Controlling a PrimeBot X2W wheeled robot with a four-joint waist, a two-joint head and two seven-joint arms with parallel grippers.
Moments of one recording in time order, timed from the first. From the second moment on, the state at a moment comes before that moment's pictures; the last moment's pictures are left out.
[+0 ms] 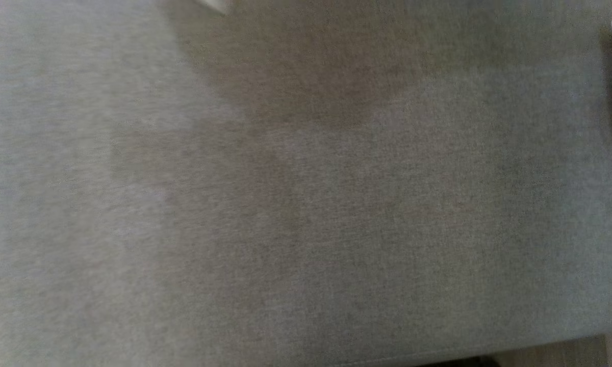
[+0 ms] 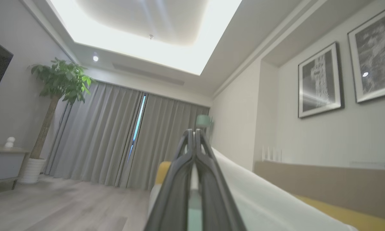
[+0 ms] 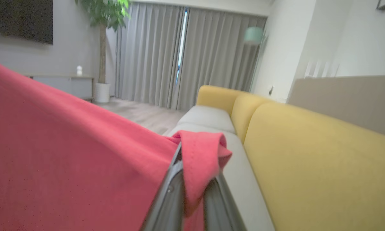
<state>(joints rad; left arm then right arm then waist) -1.54 0.24 -0.06 0.56 -0.44 -0.12 -0.12 -1.41 -0.27 0.25 0.58 0.22 0.13 0.11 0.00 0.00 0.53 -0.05</state>
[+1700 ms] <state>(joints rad) -0.48 0.44 -0.46 0.32 -0.79 -0.13 -0.26 -0.85 -0.47 0.81 0.85 0.68 0.13 0.02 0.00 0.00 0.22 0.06</state>
